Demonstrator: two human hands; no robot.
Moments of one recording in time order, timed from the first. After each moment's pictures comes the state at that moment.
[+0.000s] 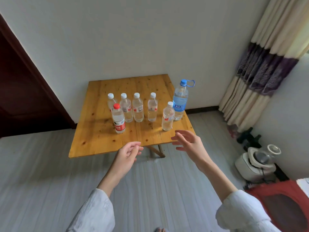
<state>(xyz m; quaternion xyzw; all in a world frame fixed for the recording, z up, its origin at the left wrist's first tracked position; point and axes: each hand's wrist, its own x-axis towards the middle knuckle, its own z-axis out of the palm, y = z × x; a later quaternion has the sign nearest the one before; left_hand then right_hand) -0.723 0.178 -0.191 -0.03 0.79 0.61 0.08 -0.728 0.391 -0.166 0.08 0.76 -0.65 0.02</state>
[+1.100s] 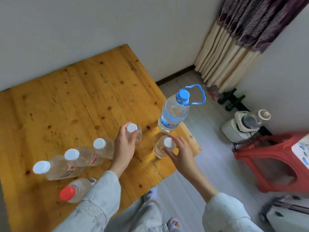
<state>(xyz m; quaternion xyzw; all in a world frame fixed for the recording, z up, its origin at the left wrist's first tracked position) -1.133 0.253 -0.295 0.06 0.85 0.51 0.10 -1.027 0.405 -0.302 0.21 0.89 -0.41 -0.03</state>
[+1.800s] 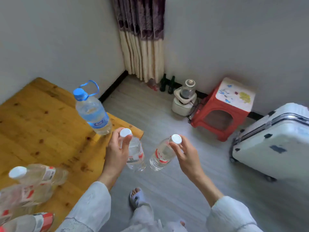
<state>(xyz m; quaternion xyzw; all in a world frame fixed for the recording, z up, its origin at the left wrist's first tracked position) -0.965 0.363 -0.251 0.33 0.77 0.52 0.19 -0.790 0.470 -0.270 0.43 0.70 -0.50 -0.26</state>
